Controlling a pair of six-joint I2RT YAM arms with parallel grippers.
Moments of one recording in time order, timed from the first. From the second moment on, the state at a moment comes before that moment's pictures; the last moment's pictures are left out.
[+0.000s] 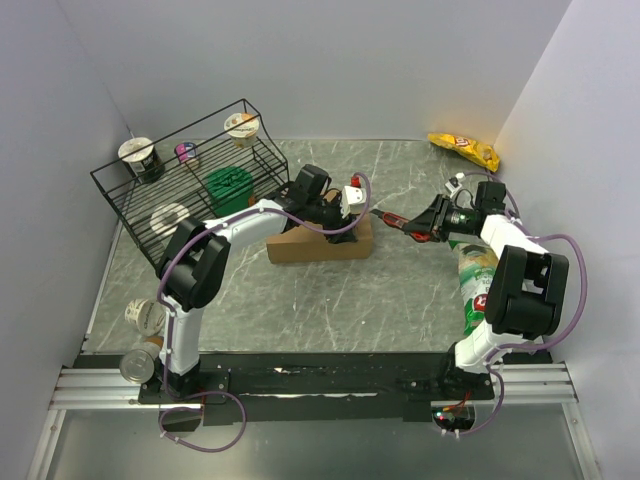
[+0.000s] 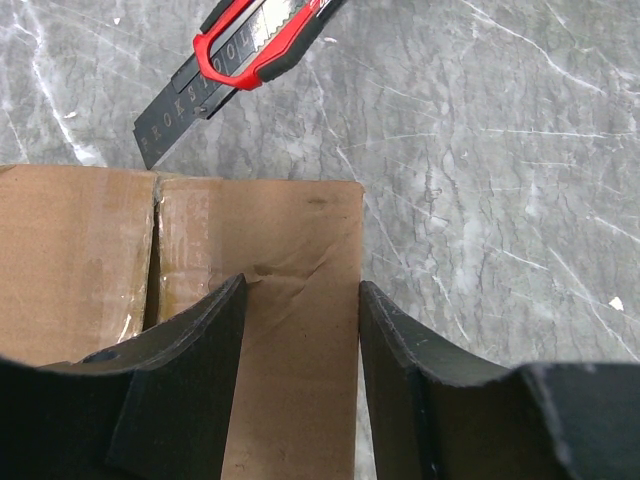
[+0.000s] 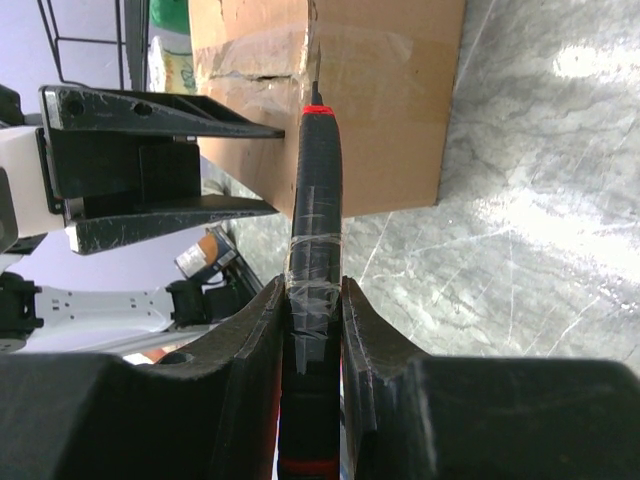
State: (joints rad) left arm -0.65 2.03 1.53 -0.16 0.70 0.45; right arm -0.23 1.63 1.02 -0.37 -1.07 0.32
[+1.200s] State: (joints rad) left arm -0.61 1.97 1.56 -0.30 0.81 0.50; right arm -0.20 1.46 1.20 -0.94 -1.03 -0.42
